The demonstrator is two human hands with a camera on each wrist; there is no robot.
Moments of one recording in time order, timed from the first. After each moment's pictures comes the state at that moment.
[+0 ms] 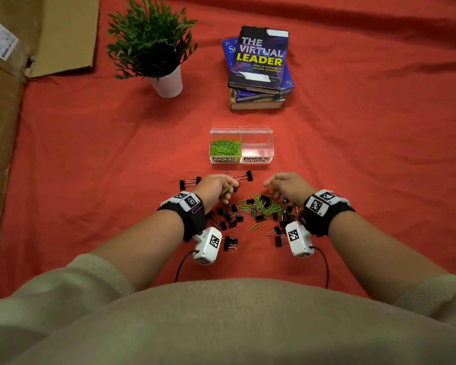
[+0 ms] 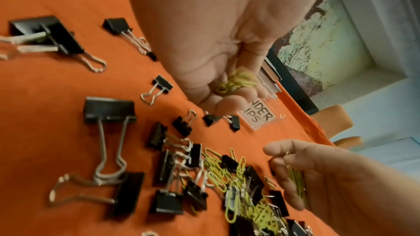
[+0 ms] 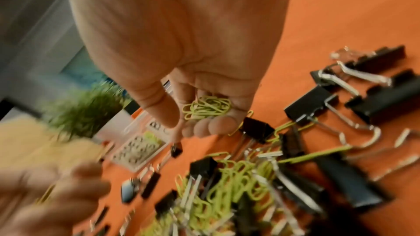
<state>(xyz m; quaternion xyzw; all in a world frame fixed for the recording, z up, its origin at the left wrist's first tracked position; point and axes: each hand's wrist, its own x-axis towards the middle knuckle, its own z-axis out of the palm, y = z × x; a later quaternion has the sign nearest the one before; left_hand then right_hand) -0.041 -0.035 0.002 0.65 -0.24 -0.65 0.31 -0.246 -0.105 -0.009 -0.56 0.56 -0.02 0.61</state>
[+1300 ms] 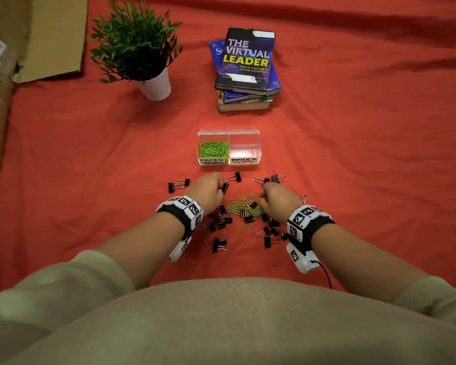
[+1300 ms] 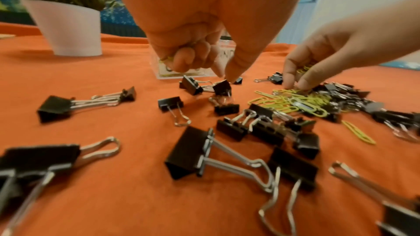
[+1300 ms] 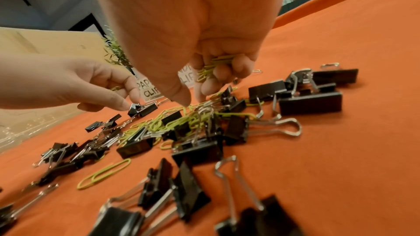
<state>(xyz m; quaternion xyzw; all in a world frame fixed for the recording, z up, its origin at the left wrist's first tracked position) -0.048 -0.040 -0.017 0.73 -0.62 -0.29 0.03 -0.256 -0.080 -0.024 -0.79 0.53 0.09 0.30</state>
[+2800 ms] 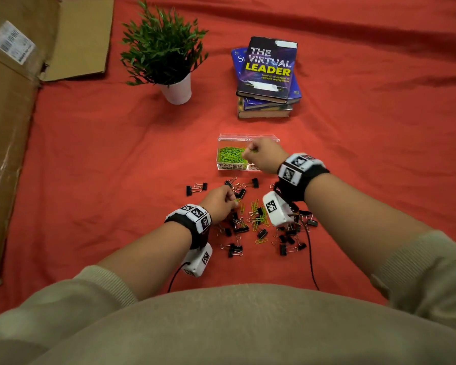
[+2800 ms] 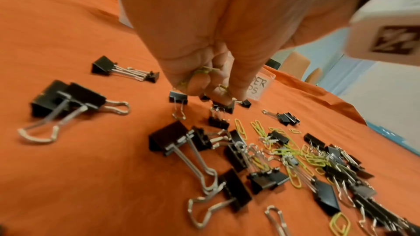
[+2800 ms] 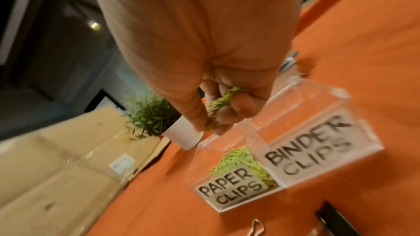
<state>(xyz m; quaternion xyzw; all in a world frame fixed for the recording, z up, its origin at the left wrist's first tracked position) -0.035 -0.024 -0.017 0.73 -0.50 -0.45 0.12 -0.153 -0.150 0.052 -0.73 0.52 -0.02 0.44</state>
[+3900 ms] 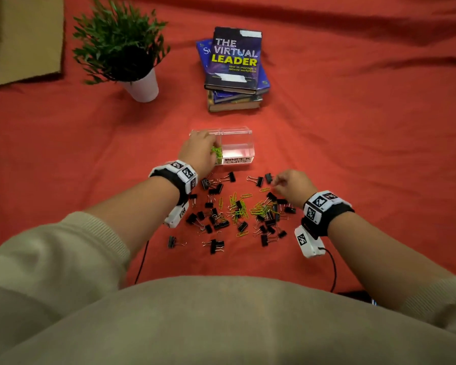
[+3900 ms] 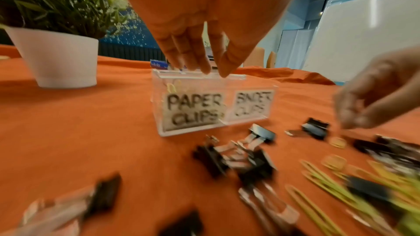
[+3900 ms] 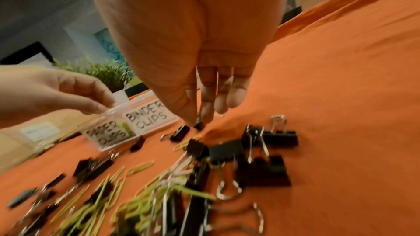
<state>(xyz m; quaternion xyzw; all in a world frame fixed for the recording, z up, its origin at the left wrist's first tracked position) -0.030 -0.107 0.017 0.70 -0.68 -0.20 0.10 -0.289 -0.109 -0.007 -0.73 0.59 0.04 0.33</state>
